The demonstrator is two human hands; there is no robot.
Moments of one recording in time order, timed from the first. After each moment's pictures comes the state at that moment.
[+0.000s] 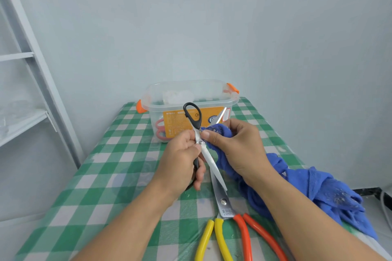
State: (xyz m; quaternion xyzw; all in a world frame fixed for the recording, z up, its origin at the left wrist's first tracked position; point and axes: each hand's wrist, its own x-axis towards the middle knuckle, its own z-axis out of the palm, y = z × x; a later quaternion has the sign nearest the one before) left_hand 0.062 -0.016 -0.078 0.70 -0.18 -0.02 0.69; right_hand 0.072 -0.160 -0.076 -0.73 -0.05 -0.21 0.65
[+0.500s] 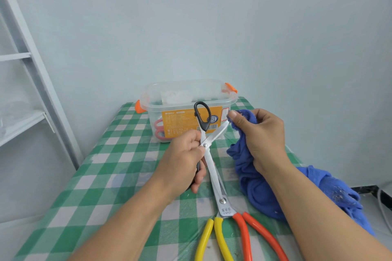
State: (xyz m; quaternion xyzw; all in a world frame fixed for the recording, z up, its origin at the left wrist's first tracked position) left_hand 0.057 -0.015 -0.071 0.74 -0.21 -0.03 0.64; right_hand 0.082 -0.190 -0.068 -0.65 0.05 -0.32 0.69
